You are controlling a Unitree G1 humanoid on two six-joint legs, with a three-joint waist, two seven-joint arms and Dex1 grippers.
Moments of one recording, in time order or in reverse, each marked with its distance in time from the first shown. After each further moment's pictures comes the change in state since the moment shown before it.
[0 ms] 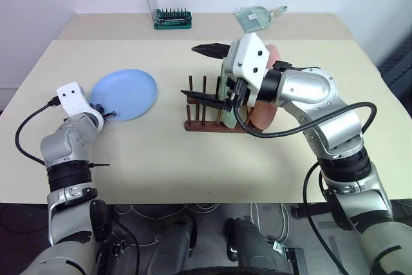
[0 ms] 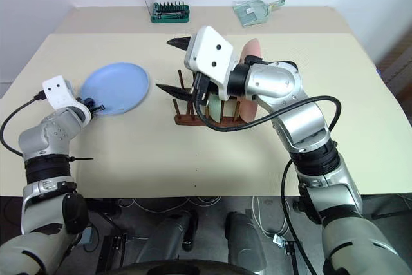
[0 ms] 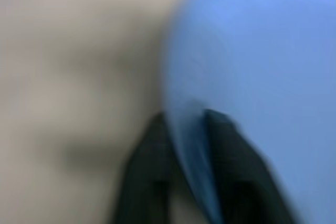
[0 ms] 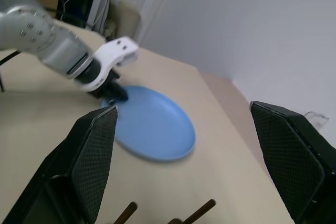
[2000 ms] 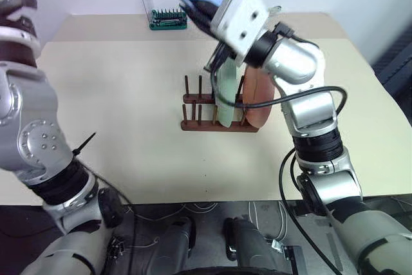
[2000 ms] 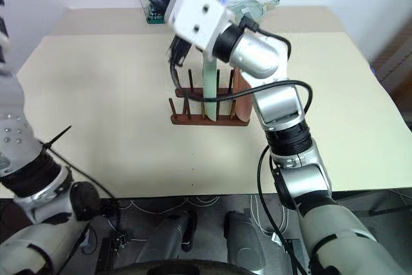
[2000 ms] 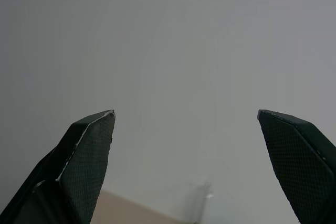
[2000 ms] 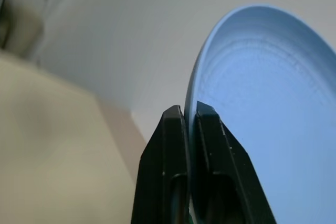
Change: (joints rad) left arm -0.028 -0.027 0.109 -0.782 -0.092 -0.232 0.036; right arm -0.152 0.227 -0.140 0.172 -0.217 -0.237 -0.153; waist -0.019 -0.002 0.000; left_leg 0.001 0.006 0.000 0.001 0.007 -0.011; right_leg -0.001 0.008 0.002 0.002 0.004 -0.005
